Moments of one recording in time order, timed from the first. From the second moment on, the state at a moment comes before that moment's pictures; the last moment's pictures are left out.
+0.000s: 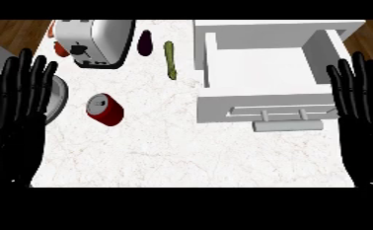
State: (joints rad) left arm -0.04 0.10 0.00 -2.10 -0.04 0.00 0.00; right arm -0.01 -0.09 0.02 -2.10 -0.01 -0.02 0.01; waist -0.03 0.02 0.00
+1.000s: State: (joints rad) left arm -0.10 0.42 0.11 -1.86 0.53 -0.54 0.23; right arm 0.12 -0.11 -0.05 -2.08 -0.01 -0.02 0.18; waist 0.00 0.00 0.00
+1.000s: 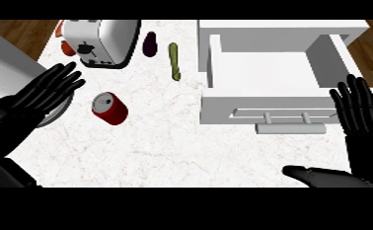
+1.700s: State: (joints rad) left arm -0.15 0.37 0.17 -1.68 0.47 -0.59 0.21; right arm 0.23 -0.10 -0.11 -2.11 -0.06 0.07 0.11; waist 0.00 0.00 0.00
